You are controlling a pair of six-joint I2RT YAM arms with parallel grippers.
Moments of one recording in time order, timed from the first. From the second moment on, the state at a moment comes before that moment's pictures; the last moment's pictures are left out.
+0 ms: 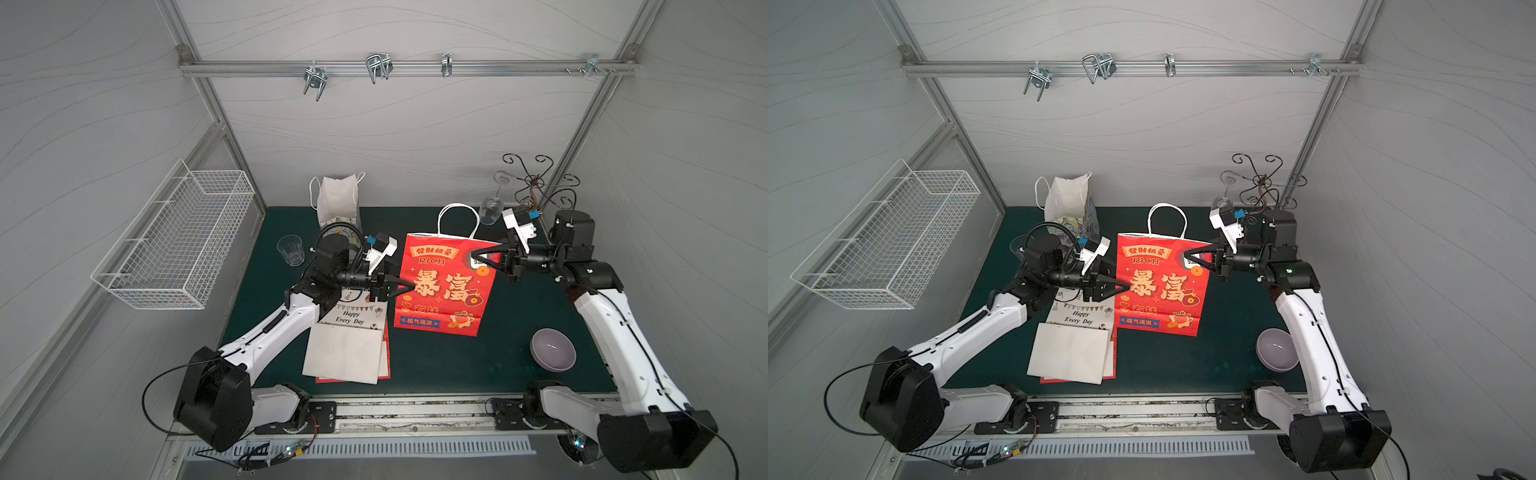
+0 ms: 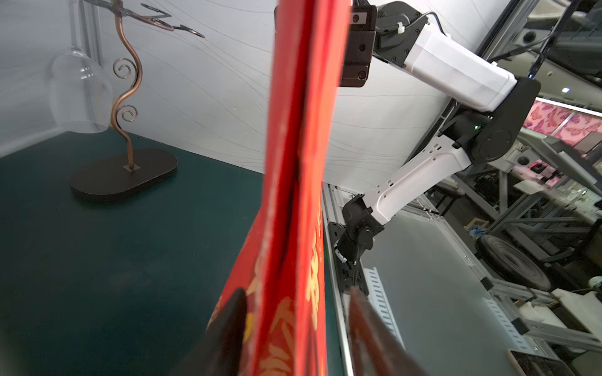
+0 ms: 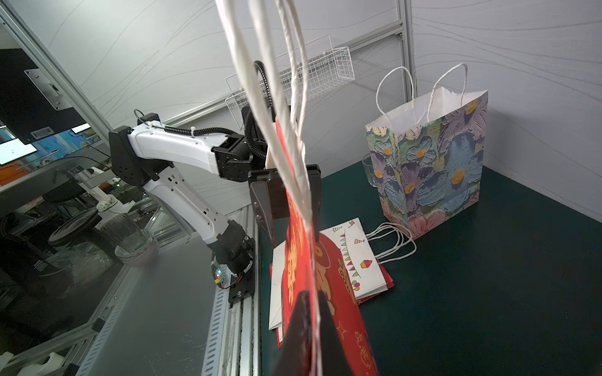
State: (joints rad) left arm -0.45 1.28 0.87 0.17 1.14 -0.11; right arm 0.12 1.12 1.19 -0.50 -1.32 -0.13
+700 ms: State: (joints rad) left arm -0.46 1.24 0.82 0.09 1.15 -0.04; right arm 0.12 1.12 1.19 -0.41 -1.35 -0.05
